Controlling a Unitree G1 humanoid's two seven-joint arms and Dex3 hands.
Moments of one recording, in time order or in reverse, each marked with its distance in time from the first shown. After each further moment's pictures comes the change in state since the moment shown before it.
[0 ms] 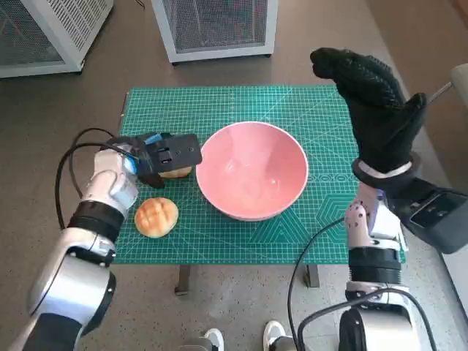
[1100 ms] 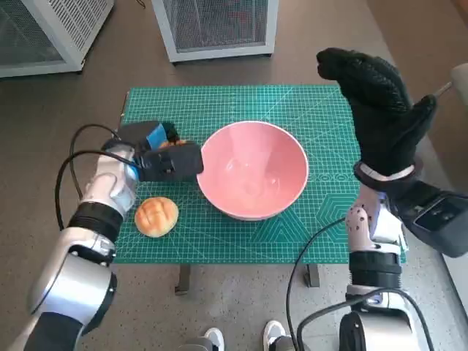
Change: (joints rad) left arm 0.032 0.062 0.036 -0.101 -0.017 -0.185 0.304; right arm 0.026 0.003 0.007 -0.044 0.033 0.031 -0.009
